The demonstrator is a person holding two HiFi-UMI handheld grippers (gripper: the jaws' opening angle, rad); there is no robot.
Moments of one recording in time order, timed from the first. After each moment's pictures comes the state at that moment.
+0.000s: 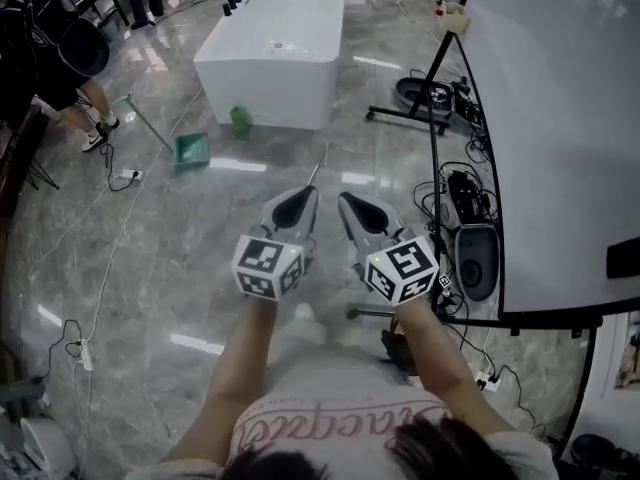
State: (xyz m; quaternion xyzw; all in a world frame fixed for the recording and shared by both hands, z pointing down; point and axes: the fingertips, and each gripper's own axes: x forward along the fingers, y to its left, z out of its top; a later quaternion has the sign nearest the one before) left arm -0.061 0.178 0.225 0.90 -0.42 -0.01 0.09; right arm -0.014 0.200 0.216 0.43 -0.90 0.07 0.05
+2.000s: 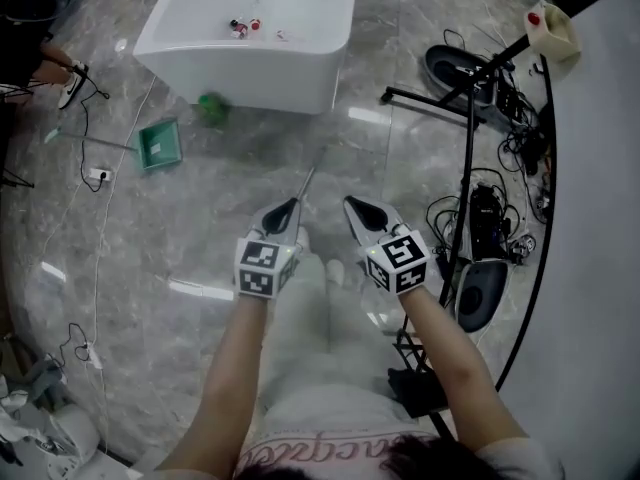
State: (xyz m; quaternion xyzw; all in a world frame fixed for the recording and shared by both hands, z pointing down) left arm -0.036 -0.149 0.437 0.84 -0.45 0.19 0.25; right arm 0.054 -0.147 0.411 0.38 -0.87 0.23 0.20
